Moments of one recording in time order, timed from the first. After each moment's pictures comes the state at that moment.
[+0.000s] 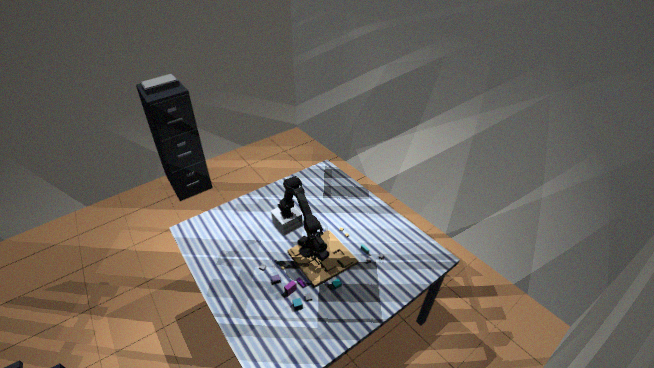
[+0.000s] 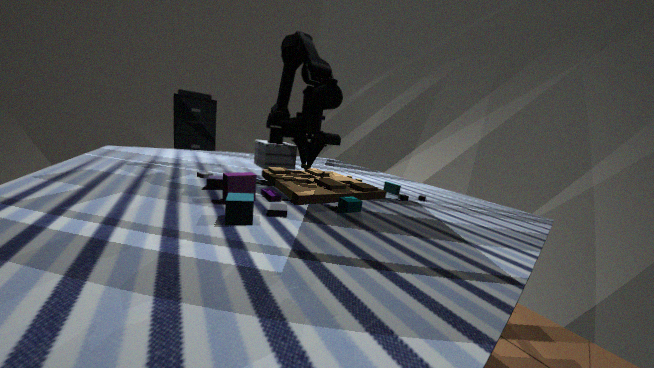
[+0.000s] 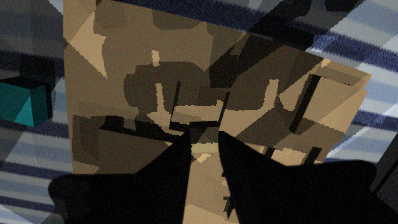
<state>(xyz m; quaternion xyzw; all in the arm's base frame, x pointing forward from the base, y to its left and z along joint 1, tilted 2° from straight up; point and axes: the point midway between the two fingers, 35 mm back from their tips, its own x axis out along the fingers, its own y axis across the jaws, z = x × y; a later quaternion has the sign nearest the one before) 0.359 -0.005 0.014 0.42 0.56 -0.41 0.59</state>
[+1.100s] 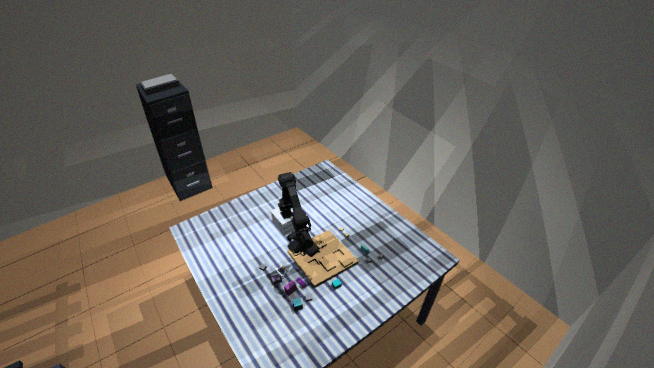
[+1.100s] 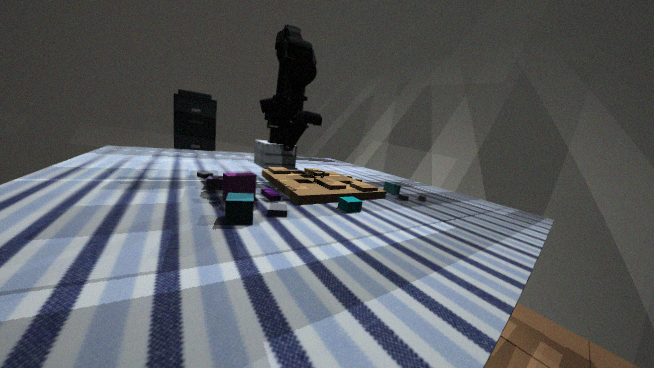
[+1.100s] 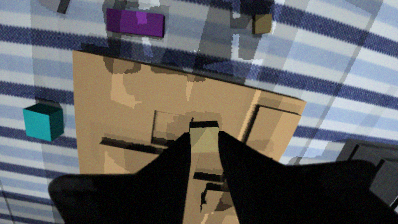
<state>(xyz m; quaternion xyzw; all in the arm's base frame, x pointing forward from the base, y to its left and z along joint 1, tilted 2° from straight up) 0.336 -0.056 0.057 0.42 0.56 -0.41 0.59</state>
